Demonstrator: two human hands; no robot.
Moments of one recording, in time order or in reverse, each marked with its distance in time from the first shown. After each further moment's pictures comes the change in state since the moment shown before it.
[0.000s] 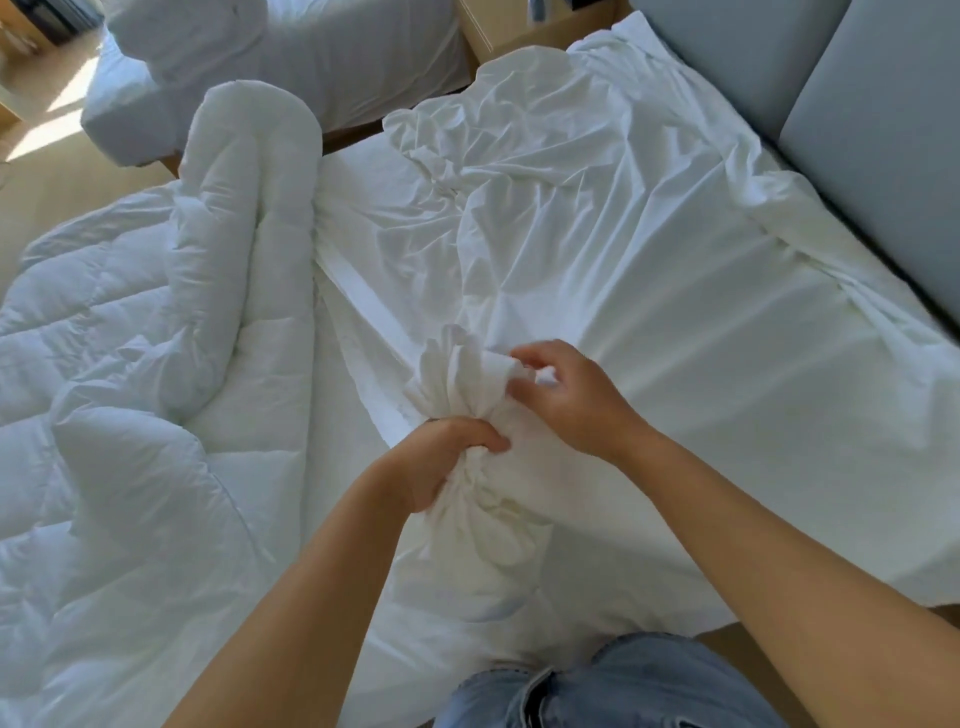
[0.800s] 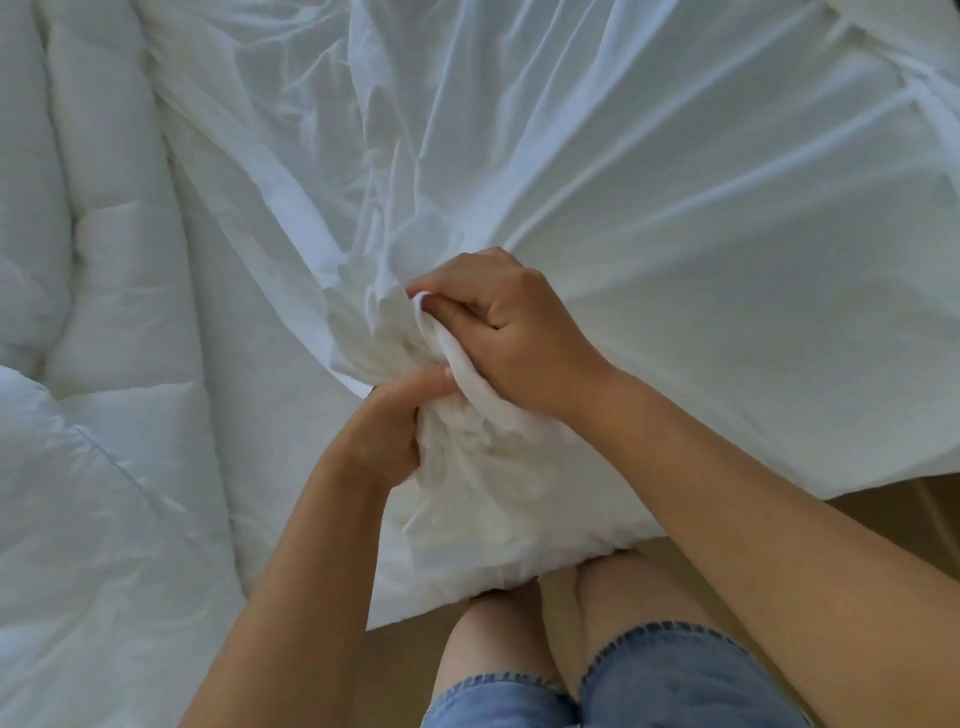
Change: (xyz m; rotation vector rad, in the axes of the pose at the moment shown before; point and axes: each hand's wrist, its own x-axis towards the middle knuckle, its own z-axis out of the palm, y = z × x) left_hand 0.082 -0.052 0.033 -0.222 -0.194 0.207; right_hand 0.022 0.070 0.007 0.063 0.056 -0.212
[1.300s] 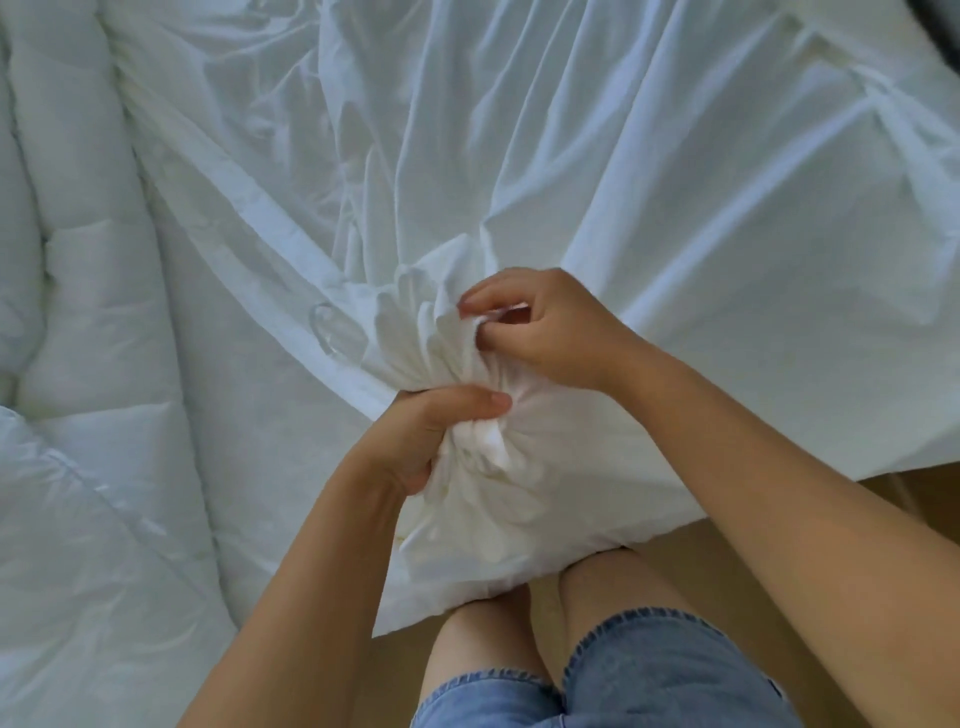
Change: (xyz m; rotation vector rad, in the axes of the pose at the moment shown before) left_hand 0.021 -0.003 0.030 0.052 0.158 -0.228; right_hand 0.005 0.036 -0.047 0.084 -0.192 0.331
